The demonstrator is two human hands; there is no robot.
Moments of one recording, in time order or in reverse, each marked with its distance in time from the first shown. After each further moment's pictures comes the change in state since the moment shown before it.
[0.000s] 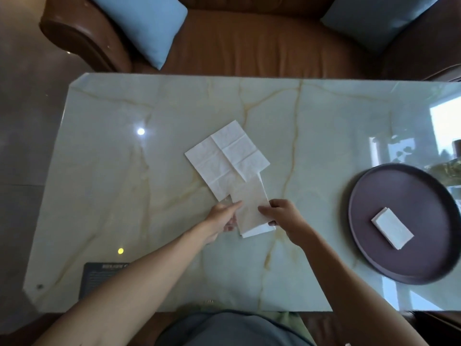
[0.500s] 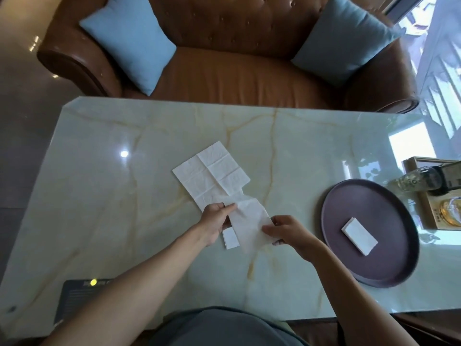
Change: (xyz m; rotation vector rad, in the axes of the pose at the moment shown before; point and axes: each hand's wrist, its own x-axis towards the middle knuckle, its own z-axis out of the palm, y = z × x) left_hand -0.042 0.038 0.025 -0.237 -0.129 0.192; right_hand -0.062 -0.005 -0.056 -0.069 -0.089 -0.051
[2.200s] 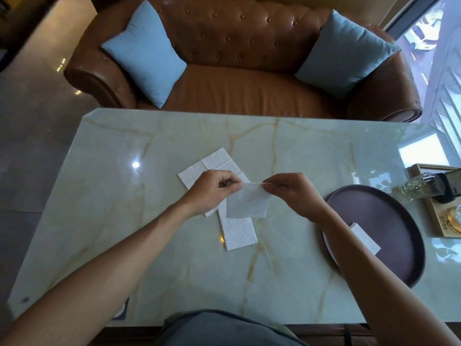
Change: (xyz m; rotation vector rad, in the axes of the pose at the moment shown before) left_hand -0.071 0.094 0.007 0.831 -0.082 0.682; right_hand -0.024 -0.094 -0.031 -0.332 0.189 -0.576
